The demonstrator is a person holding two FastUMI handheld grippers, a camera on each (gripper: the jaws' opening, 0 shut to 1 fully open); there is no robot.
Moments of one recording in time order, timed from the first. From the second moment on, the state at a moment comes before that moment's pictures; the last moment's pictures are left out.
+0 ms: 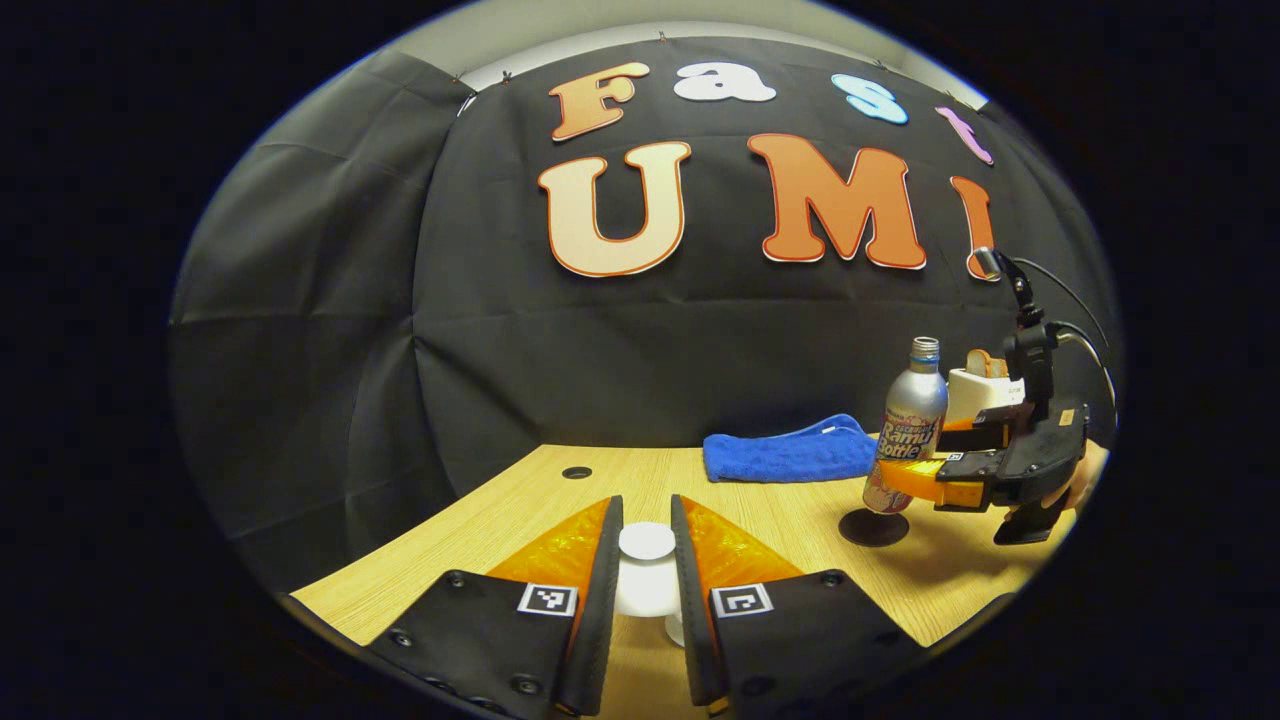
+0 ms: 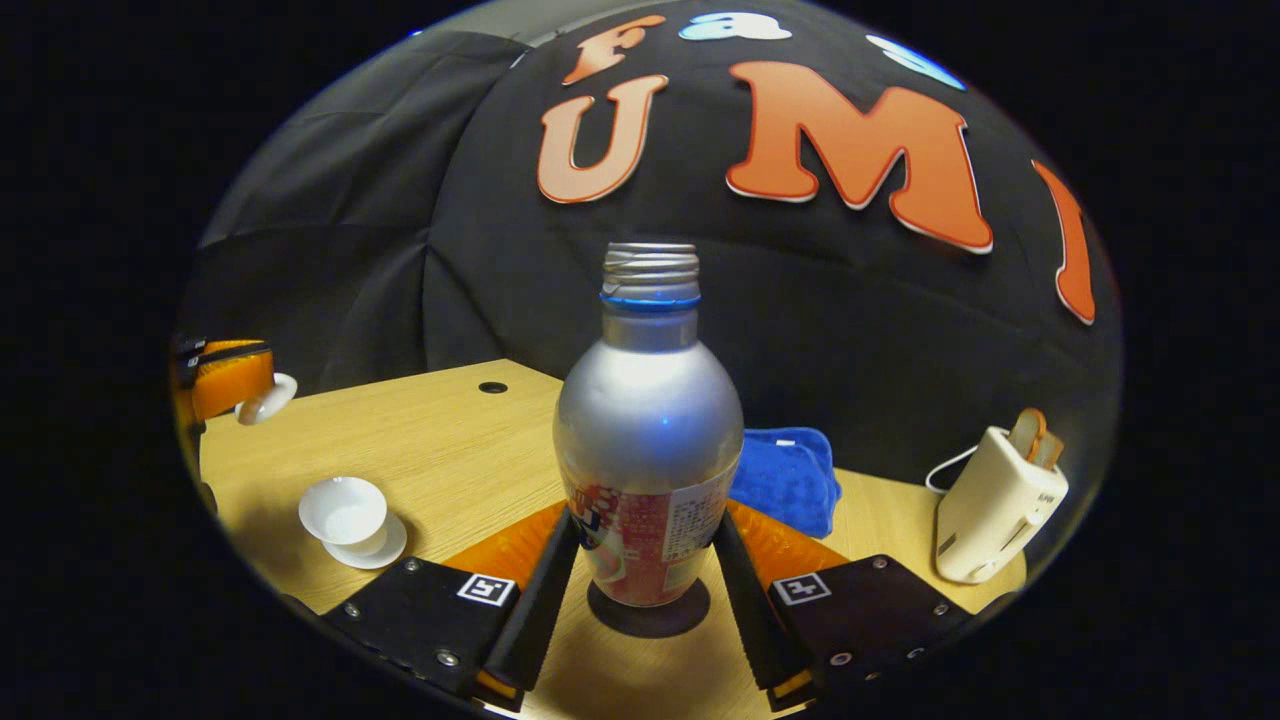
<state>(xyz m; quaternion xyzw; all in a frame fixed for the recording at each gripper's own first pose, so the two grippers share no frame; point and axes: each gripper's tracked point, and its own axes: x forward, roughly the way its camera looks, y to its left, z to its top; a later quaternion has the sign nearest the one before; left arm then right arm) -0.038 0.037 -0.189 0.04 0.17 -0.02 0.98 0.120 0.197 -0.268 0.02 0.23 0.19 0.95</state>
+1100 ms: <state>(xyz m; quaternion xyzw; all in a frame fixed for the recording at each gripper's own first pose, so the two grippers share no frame) -0.029 0.023 -0.225 0.03 0.21 -0.02 0.98 0.128 0.192 -0.321 -0.01 0.25 0.18 0.95</state>
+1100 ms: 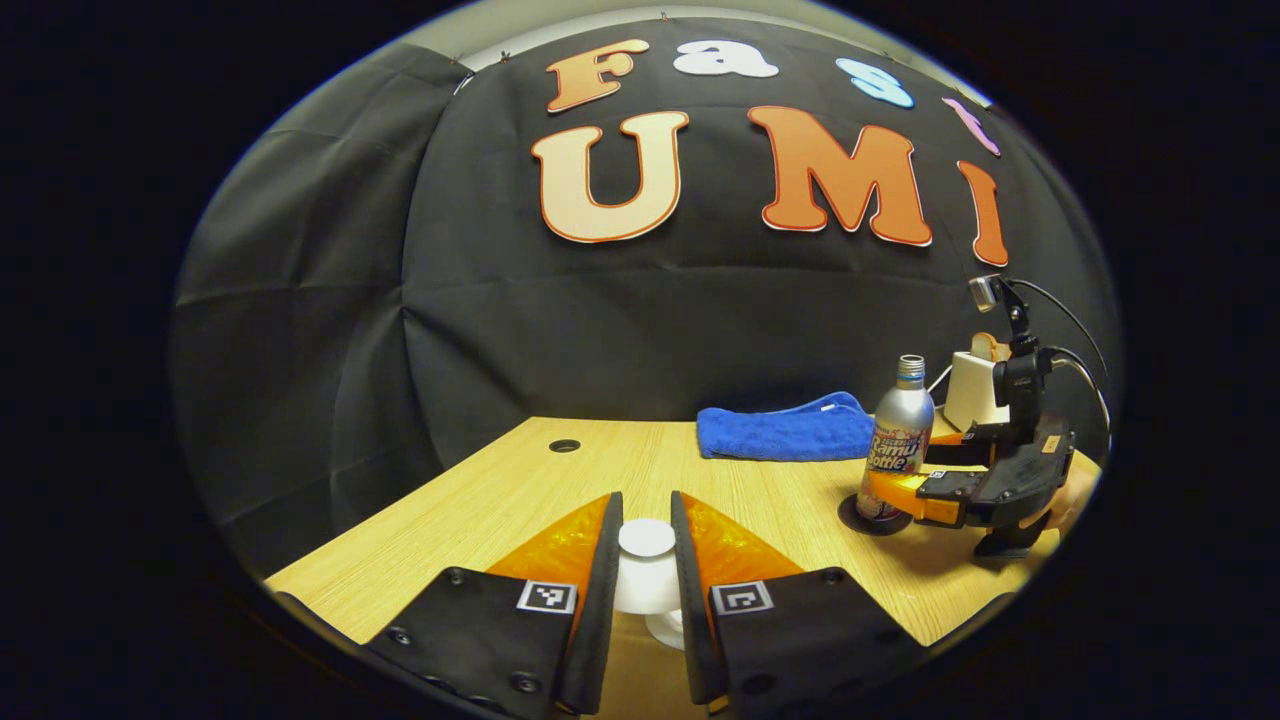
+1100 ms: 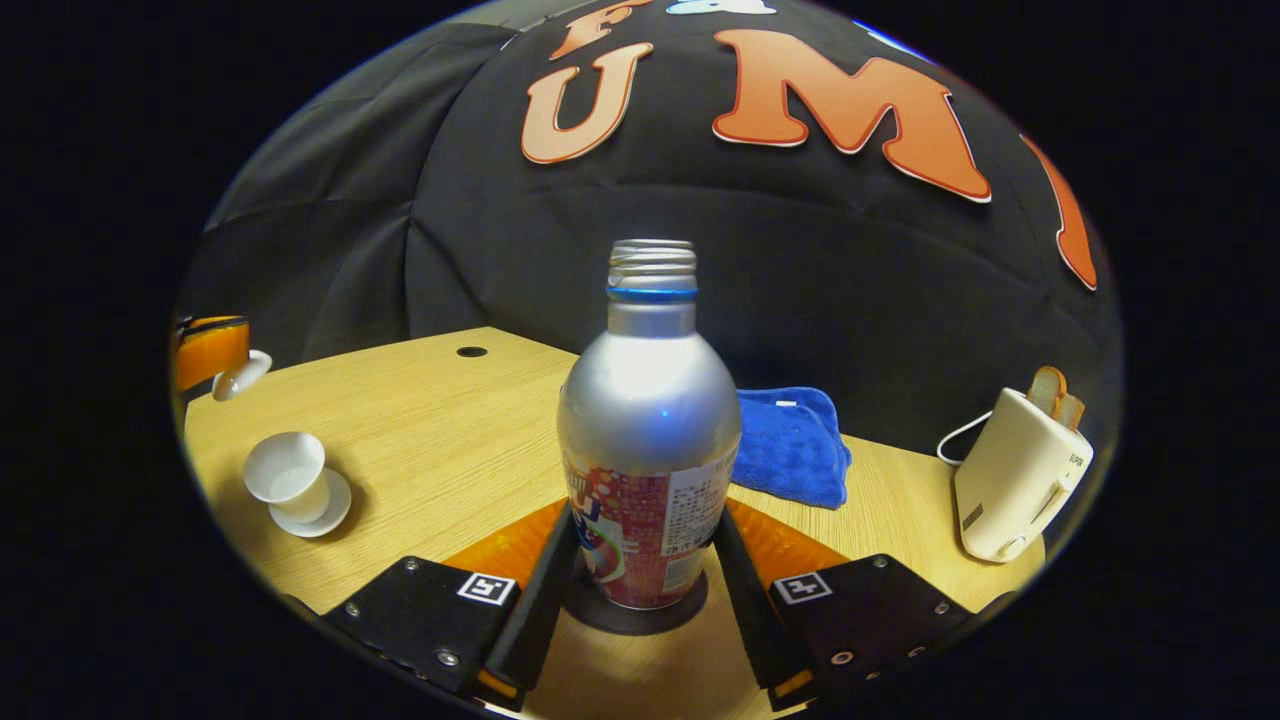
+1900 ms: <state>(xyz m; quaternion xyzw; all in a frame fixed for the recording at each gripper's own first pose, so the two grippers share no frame) -0.036 -0.016 -0.268 0.01 0.23 -0.06 0.97 0.099 0.177 -0.329 -0.02 0.27 0.19 0.94</state>
